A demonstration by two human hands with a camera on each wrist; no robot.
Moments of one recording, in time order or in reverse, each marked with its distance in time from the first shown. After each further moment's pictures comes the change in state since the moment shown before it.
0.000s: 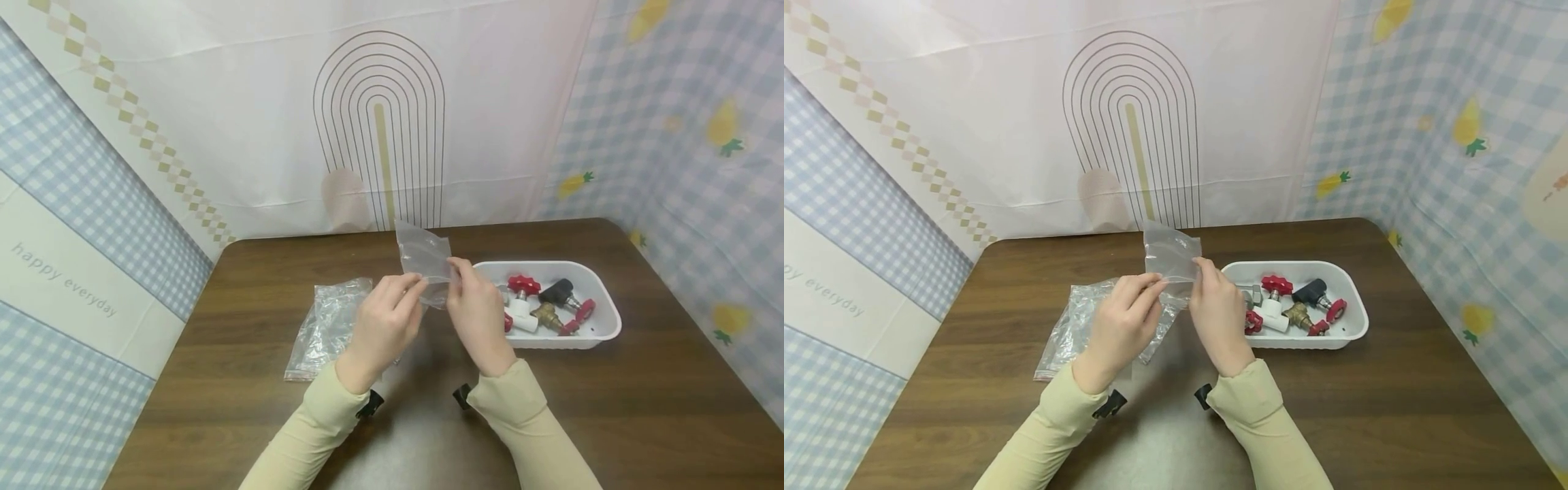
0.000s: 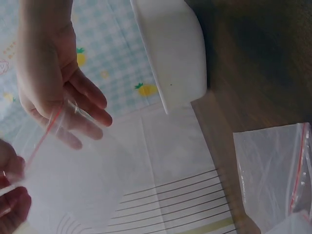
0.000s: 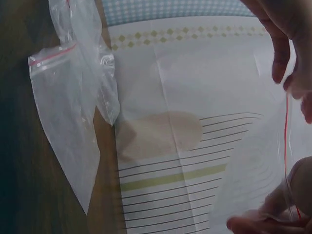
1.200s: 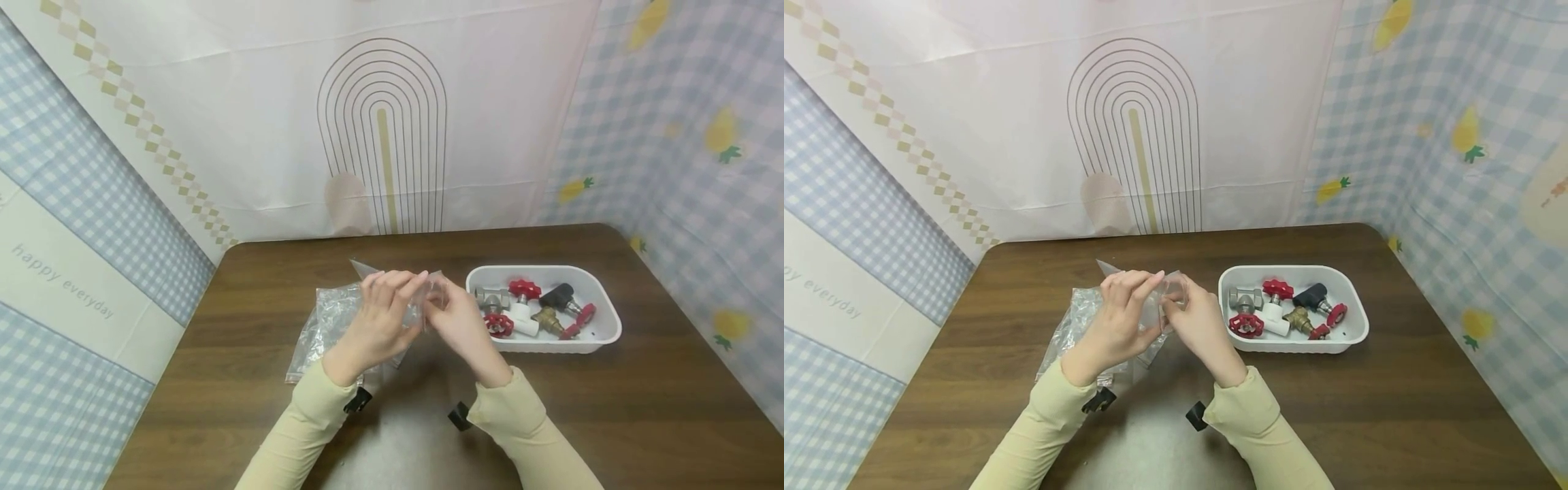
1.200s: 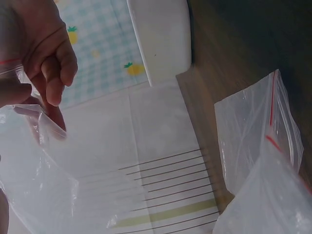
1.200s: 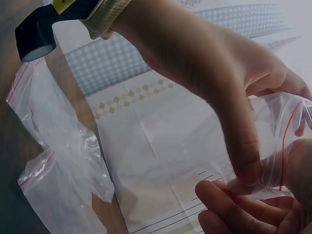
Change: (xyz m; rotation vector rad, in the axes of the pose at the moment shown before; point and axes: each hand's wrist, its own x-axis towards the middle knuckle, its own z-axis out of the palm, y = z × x) left_hand -0.014 -0.023 -0.002 -0.046 -0.107 0.127; right_hand -0.005 -0.022 -0.001 0.384 -0.361 0.281
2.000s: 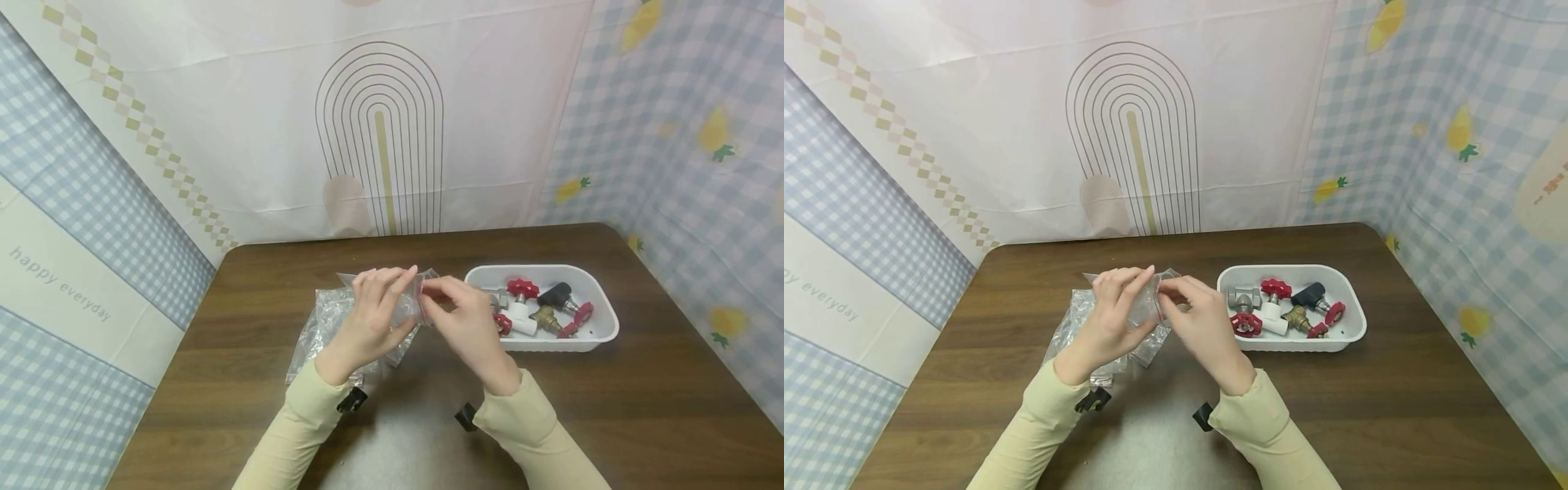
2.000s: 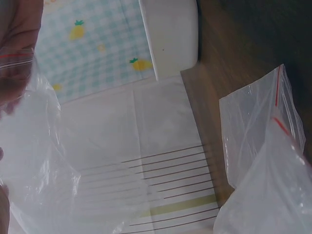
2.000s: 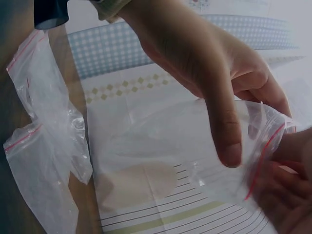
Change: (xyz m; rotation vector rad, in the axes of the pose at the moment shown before) left_hand -0.002 -0.005 -0.007 -0.091 -0.001 -0.034; right_hand -0.010 -0.008 -0.012 0.007 0.172 -0.461
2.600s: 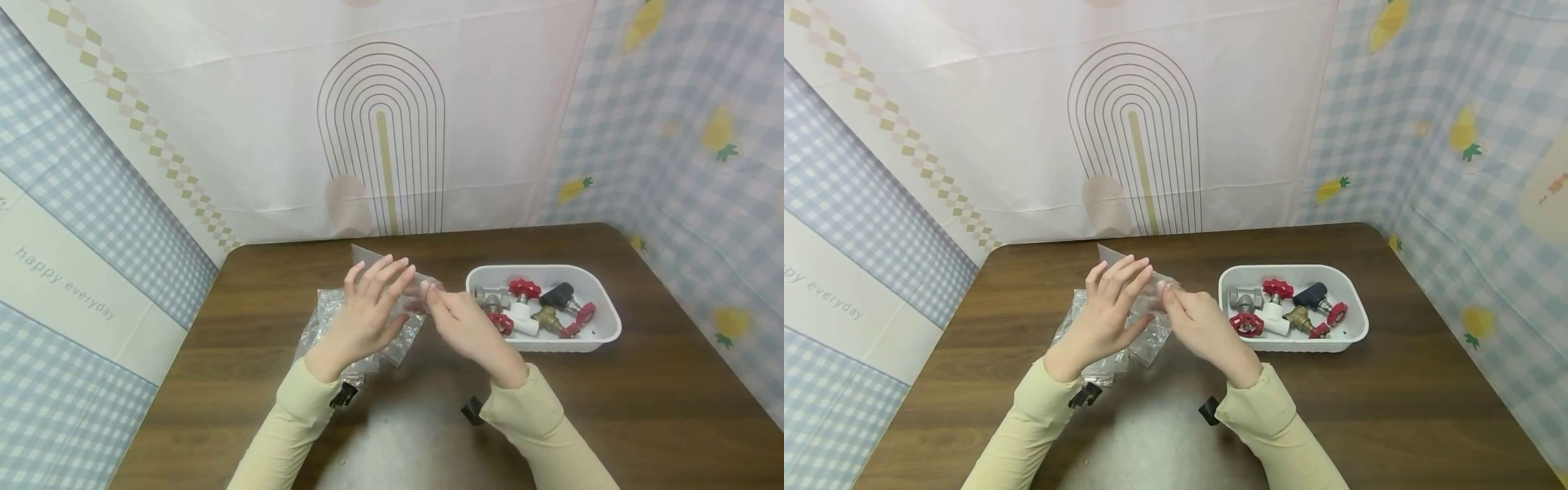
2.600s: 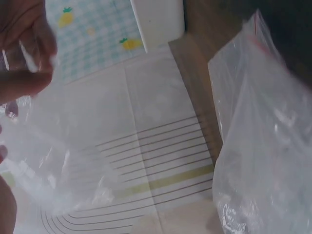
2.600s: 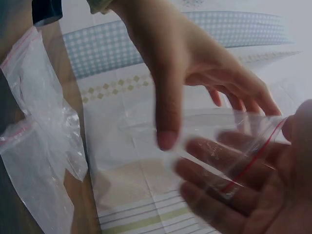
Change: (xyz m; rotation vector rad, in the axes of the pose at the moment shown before) left_hand -0.007 -0.010 -0.008 0.149 -0.113 0.007; right_hand 0.005 -0.003 -0.008 -0.026 -0.433 0.273
